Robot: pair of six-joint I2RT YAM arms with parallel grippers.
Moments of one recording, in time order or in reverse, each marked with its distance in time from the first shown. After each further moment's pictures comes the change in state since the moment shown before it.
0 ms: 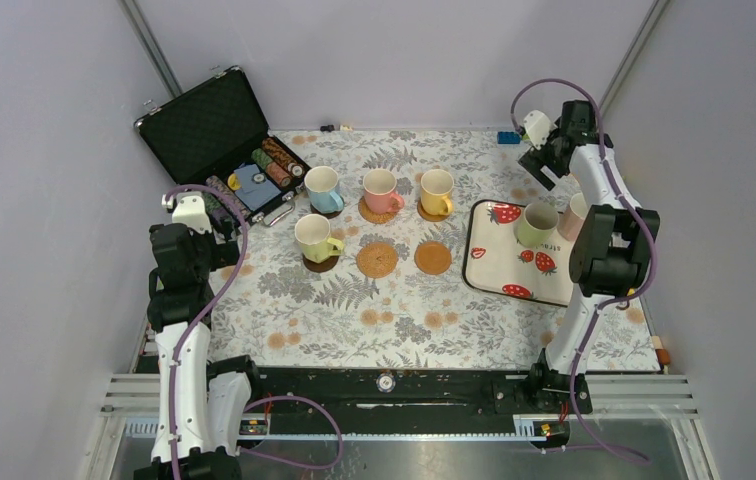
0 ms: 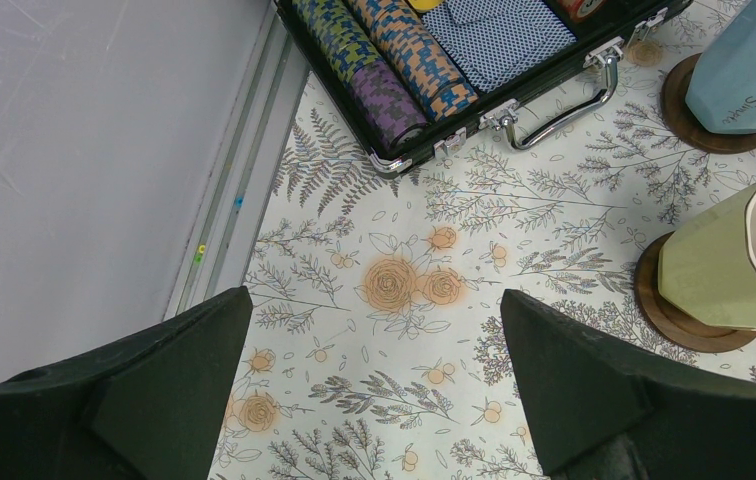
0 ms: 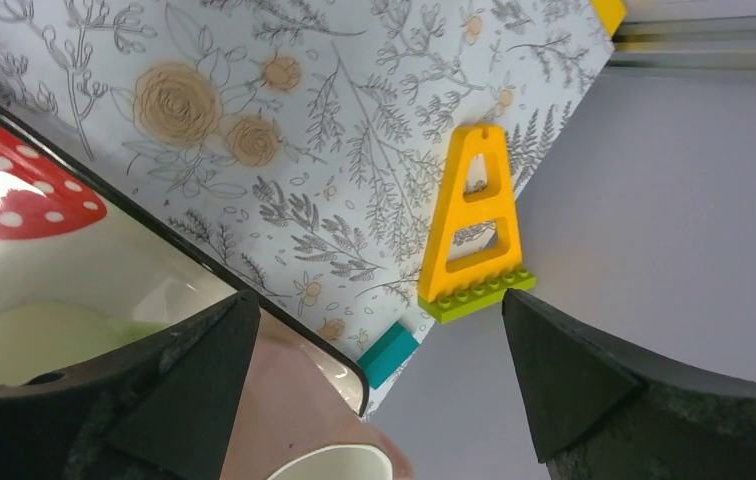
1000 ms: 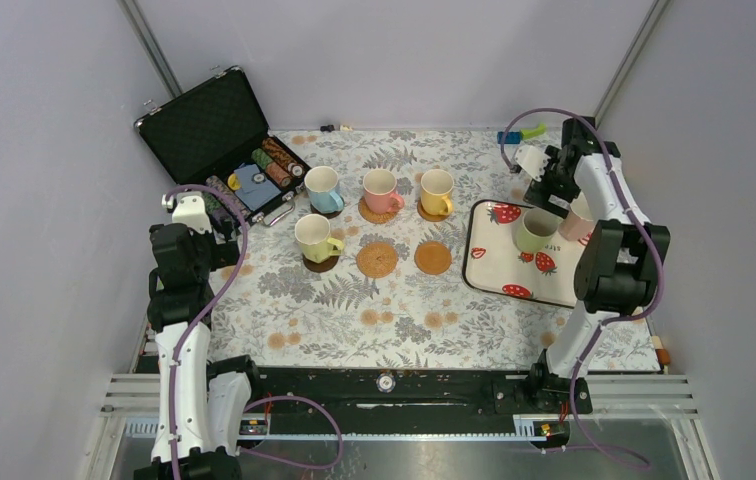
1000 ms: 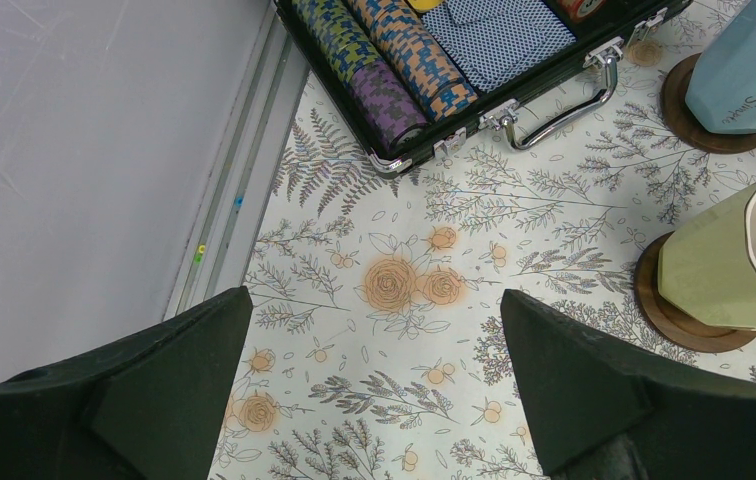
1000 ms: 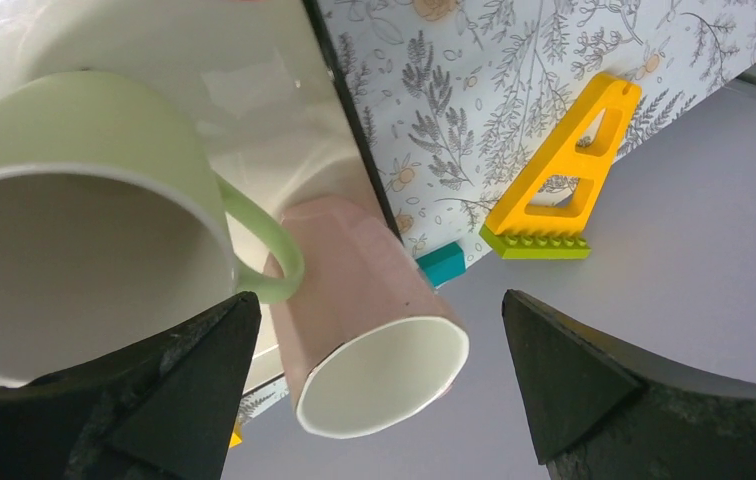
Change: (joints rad) left arm 0.000 0.000 0.000 0.000 0.000 0.000; right arm 0.000 -0.118 -0.134 -0.247 0.008 -0.306
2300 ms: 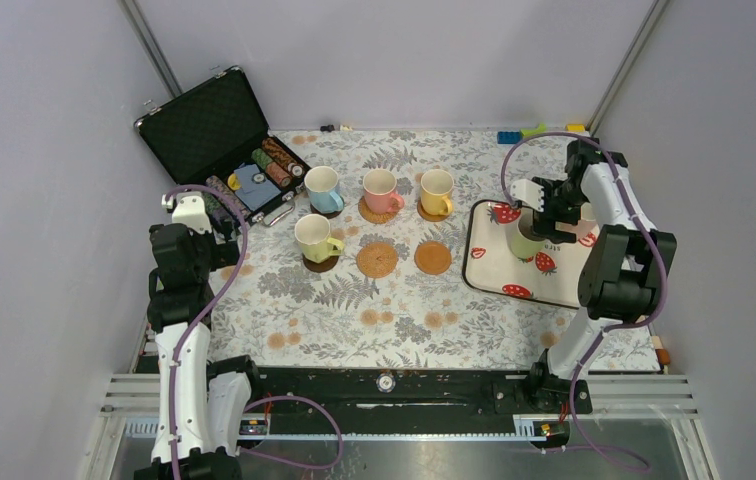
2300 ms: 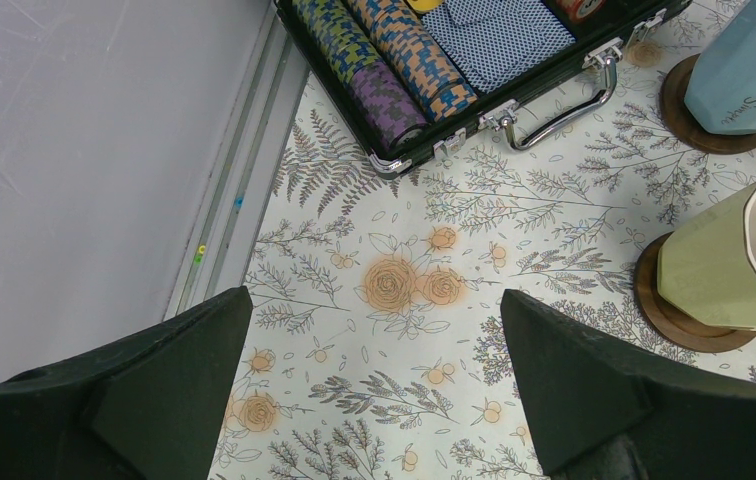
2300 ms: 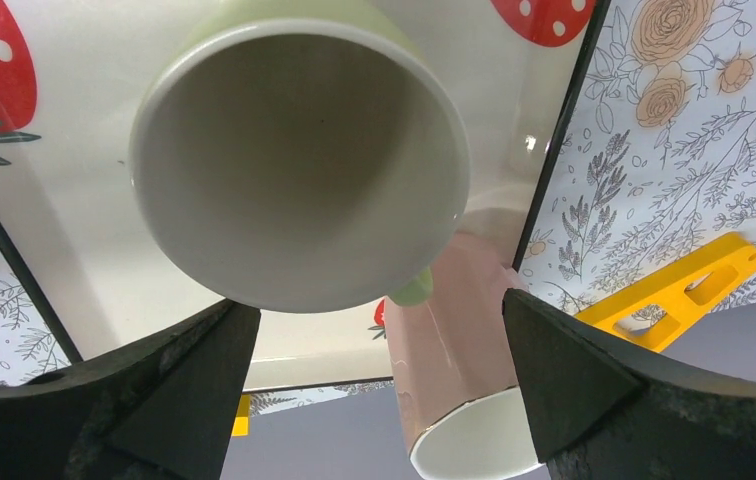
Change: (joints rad) left arm 0.000 -0.003 0.000 0.000 0.000 0.000; right arm -0.041 -0.069 -0.115 -0.224 -0.190 -0.371
